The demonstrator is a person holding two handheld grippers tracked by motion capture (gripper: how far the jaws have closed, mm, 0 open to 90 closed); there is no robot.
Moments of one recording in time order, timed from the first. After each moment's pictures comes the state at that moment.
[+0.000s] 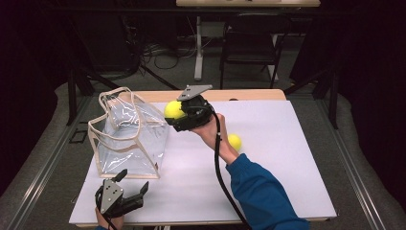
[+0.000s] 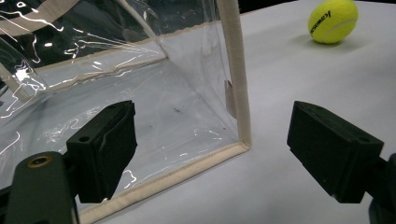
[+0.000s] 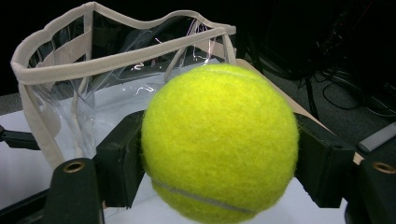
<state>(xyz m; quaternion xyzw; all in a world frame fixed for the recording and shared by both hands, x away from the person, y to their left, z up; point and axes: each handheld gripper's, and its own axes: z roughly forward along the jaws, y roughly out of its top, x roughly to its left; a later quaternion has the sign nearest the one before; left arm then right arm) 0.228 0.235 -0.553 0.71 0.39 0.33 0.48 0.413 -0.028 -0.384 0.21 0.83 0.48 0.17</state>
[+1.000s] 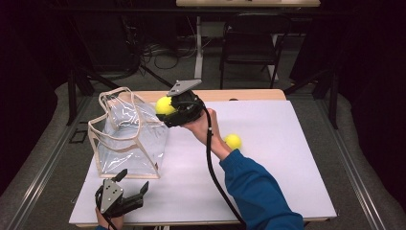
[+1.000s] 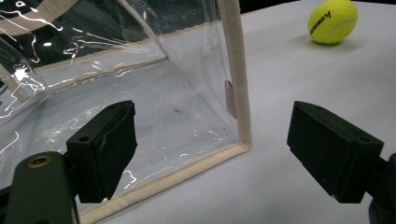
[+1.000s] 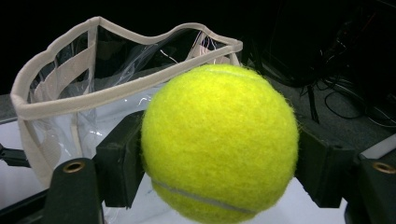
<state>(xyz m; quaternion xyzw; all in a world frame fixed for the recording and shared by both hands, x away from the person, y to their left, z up) 0.229 0.237 -0.554 0.71 0.39 0.33 0.48 0.421 -0.005 -0.374 0.20 0.83 0.48 0.18</state>
